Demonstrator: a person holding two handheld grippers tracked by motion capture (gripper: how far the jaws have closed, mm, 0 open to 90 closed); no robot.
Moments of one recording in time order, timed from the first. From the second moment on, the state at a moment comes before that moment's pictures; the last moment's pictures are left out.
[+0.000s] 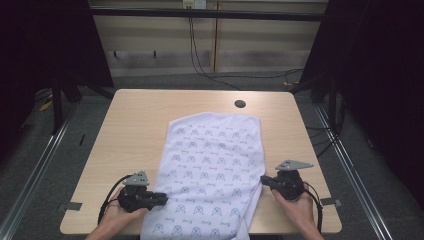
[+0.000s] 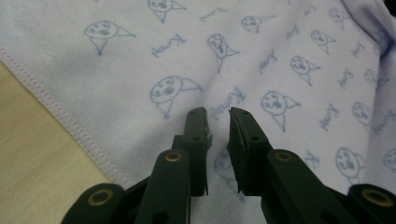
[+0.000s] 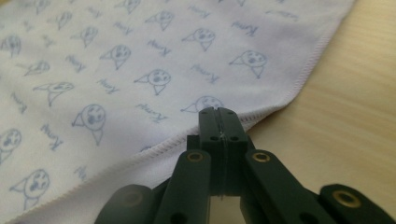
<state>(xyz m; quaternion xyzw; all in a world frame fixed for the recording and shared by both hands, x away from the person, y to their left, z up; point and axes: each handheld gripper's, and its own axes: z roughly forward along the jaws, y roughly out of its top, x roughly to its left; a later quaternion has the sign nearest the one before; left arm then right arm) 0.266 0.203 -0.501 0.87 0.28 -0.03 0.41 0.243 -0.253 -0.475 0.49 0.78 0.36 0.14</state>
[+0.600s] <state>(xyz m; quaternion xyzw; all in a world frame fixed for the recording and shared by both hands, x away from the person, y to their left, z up) 0.249 0.212 -0.497 0.87 0.29 -0.04 0.40 0.195 -0.197 -0.482 0.41 0.83 0.38 0.04</state>
